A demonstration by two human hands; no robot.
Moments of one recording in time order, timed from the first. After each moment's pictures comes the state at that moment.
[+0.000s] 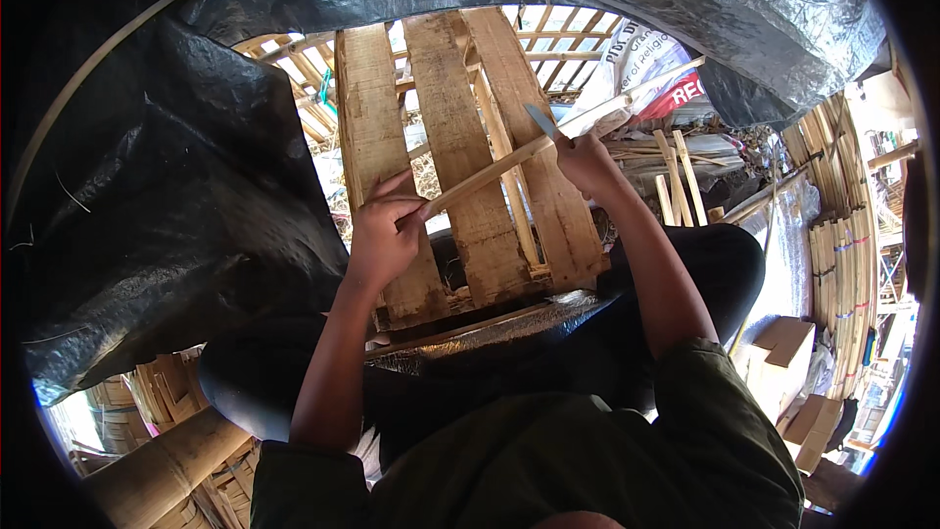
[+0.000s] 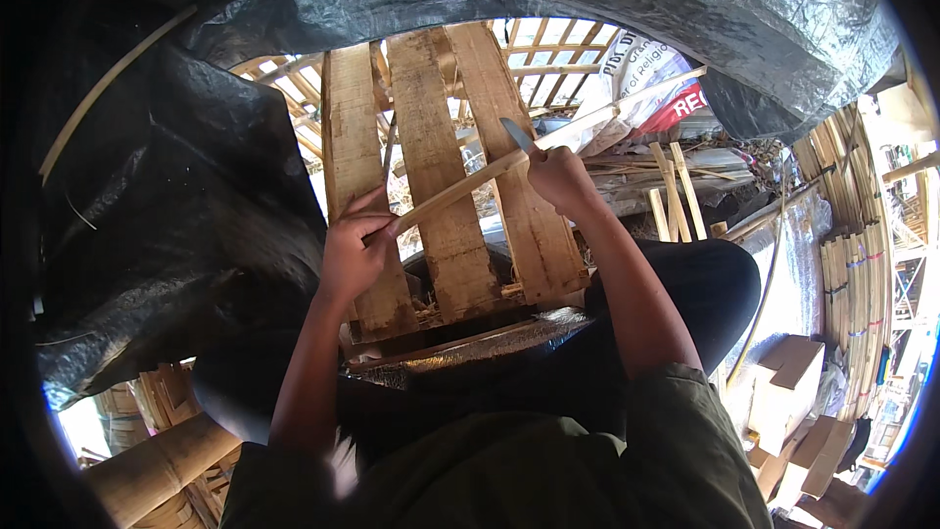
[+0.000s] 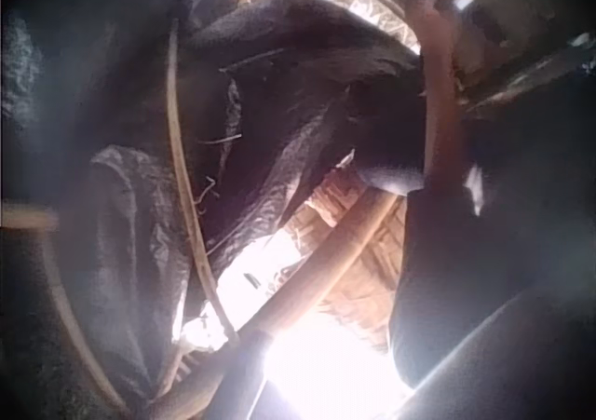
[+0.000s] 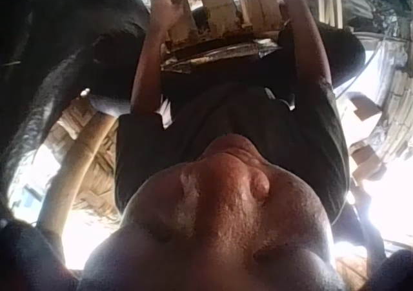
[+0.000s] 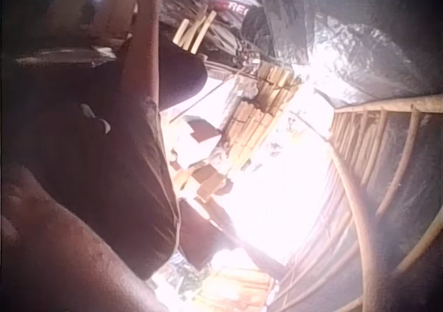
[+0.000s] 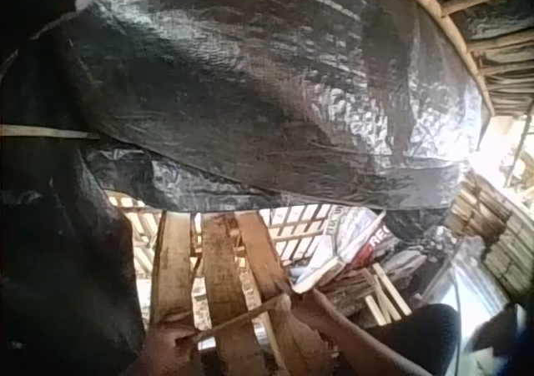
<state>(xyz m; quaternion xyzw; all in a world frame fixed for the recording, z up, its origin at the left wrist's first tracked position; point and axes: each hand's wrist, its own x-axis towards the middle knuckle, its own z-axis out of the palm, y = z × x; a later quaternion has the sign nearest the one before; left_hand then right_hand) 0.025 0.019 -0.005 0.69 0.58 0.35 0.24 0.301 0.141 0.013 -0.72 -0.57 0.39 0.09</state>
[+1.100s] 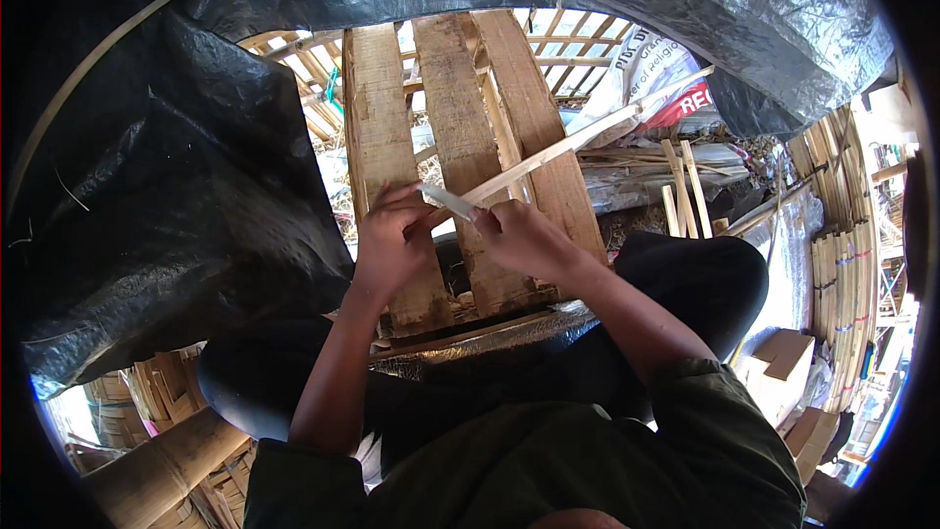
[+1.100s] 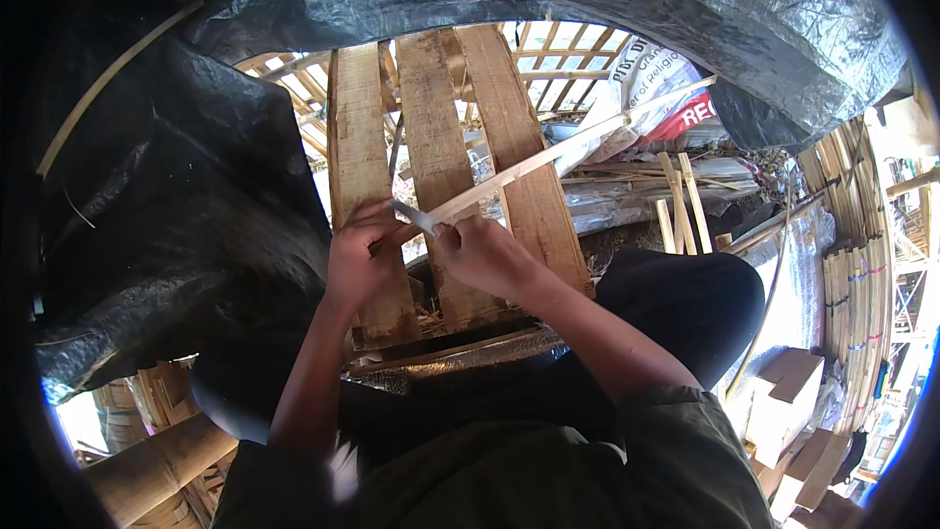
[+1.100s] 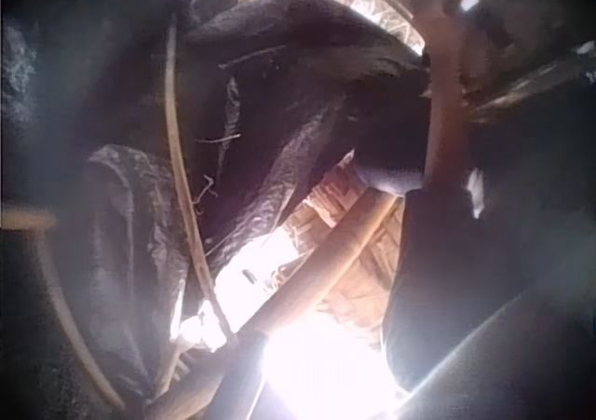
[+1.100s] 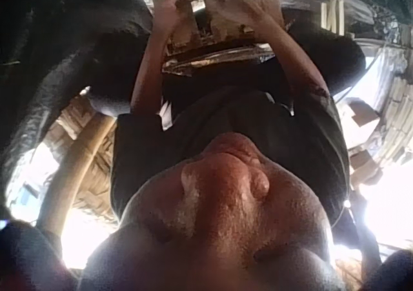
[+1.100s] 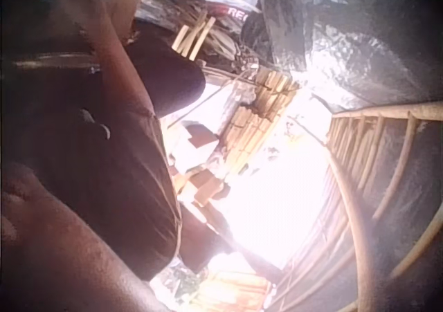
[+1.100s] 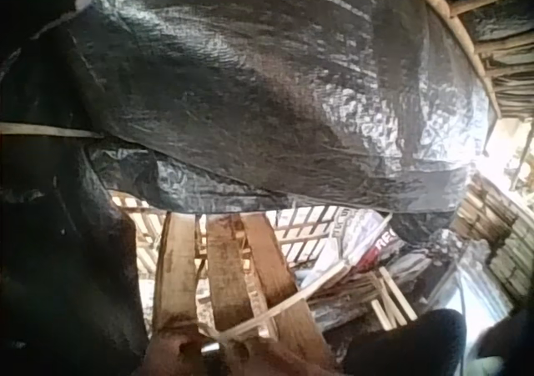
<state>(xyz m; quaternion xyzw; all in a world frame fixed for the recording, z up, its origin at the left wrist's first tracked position) 0.021 0.019 -0.017 0.70 0.59 0.35 0.20 0.233 0.071 0.014 -0.50 -0.81 0.30 0.07</state>
